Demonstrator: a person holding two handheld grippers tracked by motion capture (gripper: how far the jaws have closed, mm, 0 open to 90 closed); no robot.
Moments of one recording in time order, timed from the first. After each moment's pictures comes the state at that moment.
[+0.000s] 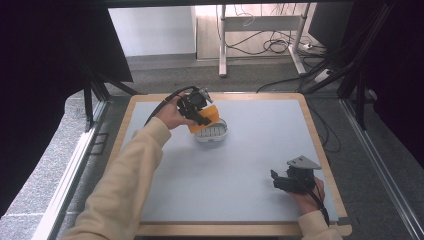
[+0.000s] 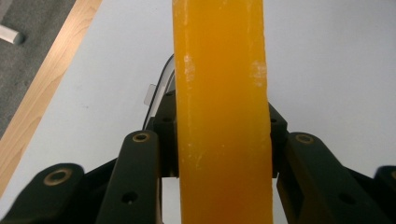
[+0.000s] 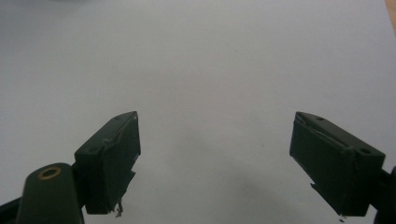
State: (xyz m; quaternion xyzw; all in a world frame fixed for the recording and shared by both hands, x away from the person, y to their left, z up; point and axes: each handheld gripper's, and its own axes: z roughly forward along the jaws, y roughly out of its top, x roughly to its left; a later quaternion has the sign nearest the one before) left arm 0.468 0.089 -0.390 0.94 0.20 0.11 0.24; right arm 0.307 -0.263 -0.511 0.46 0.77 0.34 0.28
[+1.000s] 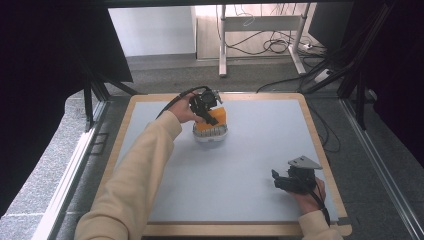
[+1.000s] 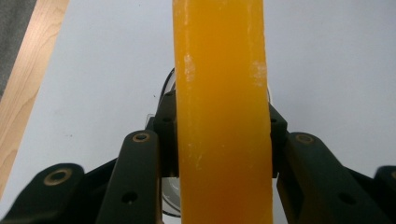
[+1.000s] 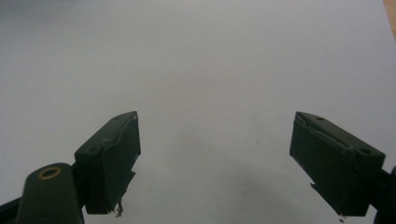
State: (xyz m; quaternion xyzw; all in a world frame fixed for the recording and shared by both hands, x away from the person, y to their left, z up) left arm 0.507 0.062 -0.418 0.96 0.16 0.08 0.22; right arm 0.308 -0.266 -0.512 0.47 0.77 0.34 0.28
